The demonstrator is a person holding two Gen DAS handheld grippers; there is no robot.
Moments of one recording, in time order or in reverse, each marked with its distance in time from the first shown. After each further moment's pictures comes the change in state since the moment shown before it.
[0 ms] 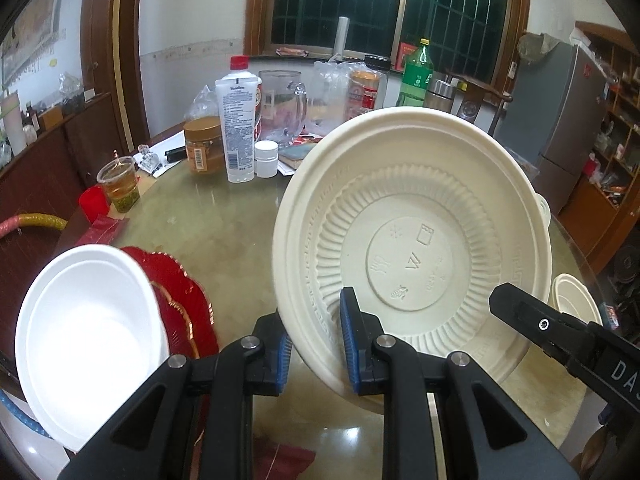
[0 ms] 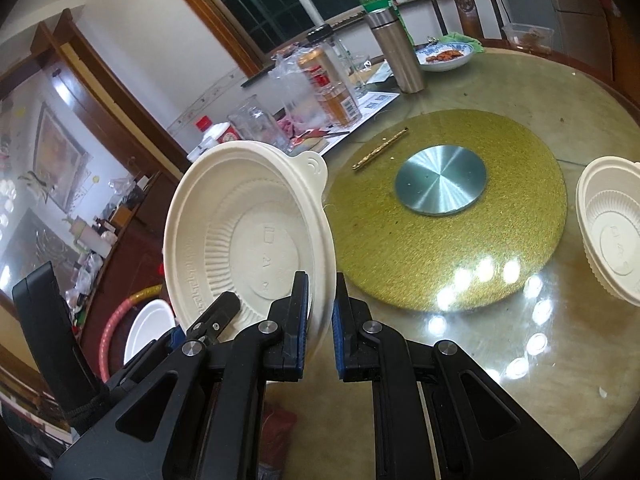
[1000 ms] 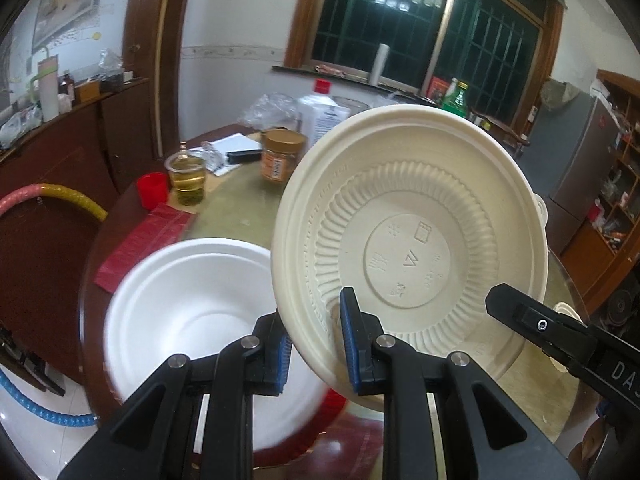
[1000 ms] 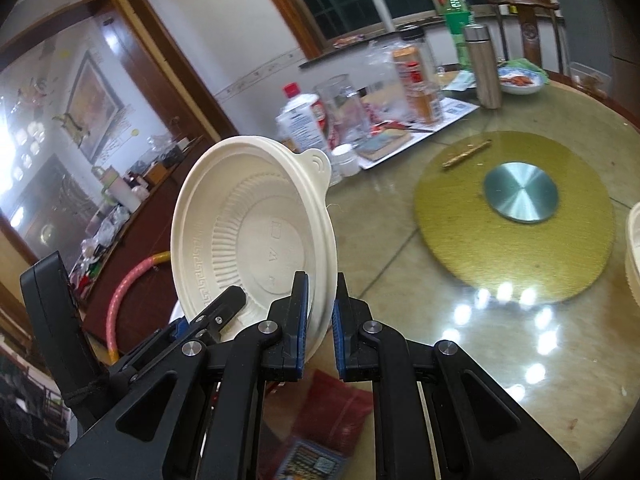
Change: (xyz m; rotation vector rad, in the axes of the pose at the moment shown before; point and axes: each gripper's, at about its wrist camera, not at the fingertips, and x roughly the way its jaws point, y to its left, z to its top) left arm -0.051 0.097 -0.006 -0.131 -0.067 0.013; right arm 0.005 0.100 -0.026 -0.178 0.041 0.092
